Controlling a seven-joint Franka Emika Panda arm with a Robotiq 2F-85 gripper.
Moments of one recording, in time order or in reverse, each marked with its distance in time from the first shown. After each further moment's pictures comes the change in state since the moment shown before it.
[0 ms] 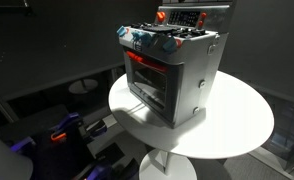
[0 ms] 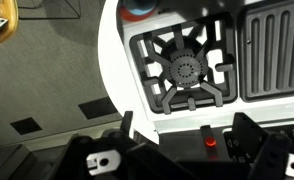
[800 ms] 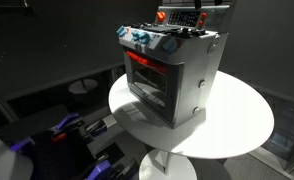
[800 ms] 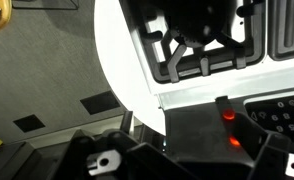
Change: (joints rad) arm 0.016 0.174 -0.058 0.155 -0.013 0.044 0.005
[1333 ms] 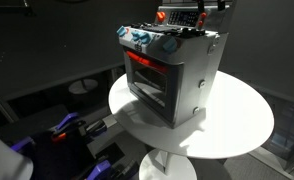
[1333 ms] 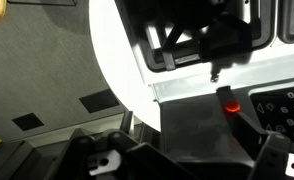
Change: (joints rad) arm 0.023 0.078 -0.027 0.064 0.000 0.019 0.000
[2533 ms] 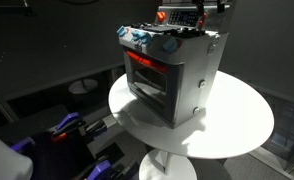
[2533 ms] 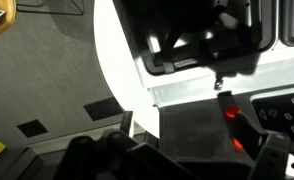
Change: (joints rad) arm 0.033 0.052 -0.026 0.073 0.005 -0.081 -0.006
